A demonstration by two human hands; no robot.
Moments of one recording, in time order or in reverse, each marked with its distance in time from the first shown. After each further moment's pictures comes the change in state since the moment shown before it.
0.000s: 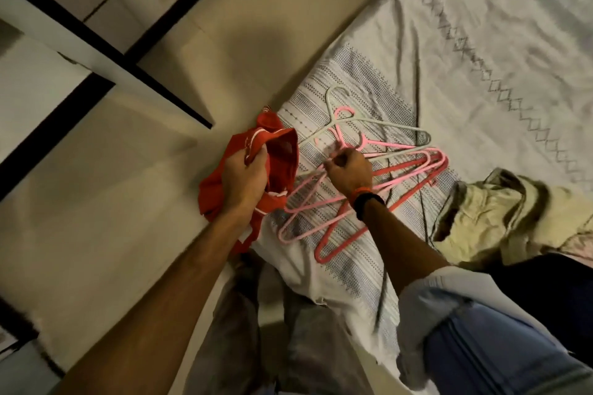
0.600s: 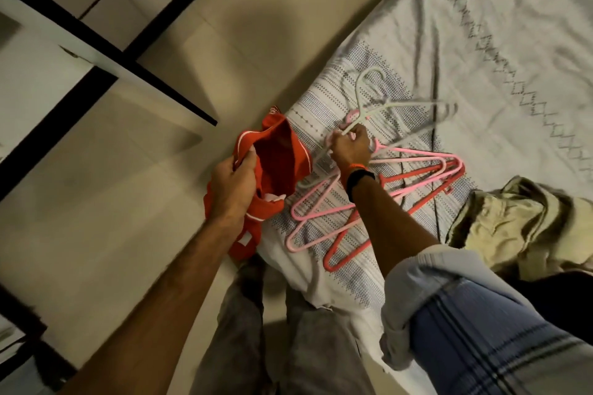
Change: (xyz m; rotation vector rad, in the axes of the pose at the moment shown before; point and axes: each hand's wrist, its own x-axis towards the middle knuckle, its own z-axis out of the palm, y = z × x) left_hand 0.022 -0.006 -0.020 -0.086 0.006 -0.149; right_hand 0.041 -0.044 0.025 0.536 0.123 0.151
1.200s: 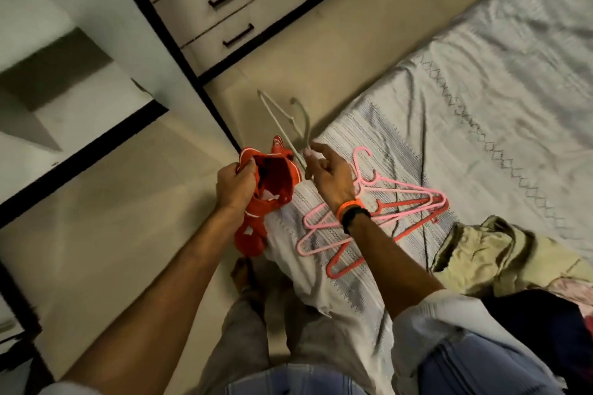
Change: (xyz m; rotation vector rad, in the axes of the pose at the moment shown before) left_hand -0.044 0.004 -0.069 -0.148 0.100 0.010; right_hand -0.137 -0.042 -0.018 -0.229 -0.388 -0.515
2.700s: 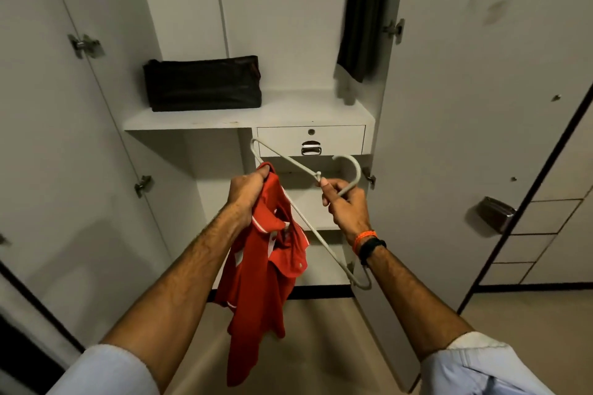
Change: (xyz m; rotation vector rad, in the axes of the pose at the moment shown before) left_hand -0.066 0.088 -0.602 -0.676 0.506 0.324; right_hand -0.154 -0.437 0.393 0.238 -0.461 -0.736
